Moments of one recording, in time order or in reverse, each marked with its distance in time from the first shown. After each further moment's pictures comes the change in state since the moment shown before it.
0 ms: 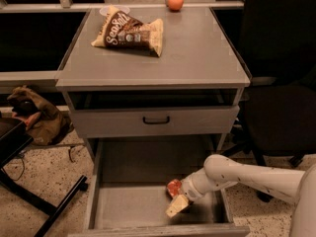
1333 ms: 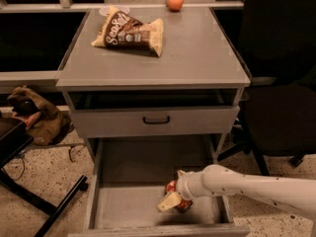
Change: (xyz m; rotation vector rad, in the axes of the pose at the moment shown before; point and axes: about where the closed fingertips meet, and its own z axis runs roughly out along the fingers) arm -0.042 -0.004 -0.009 0.210 -0.166 -0.069
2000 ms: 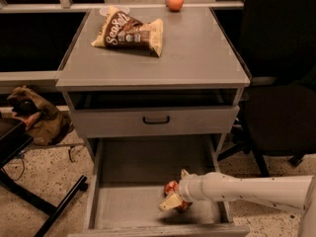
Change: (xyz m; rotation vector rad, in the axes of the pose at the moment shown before) arm 0.009 -0.016 0.000 0.129 -0.008 -0.022
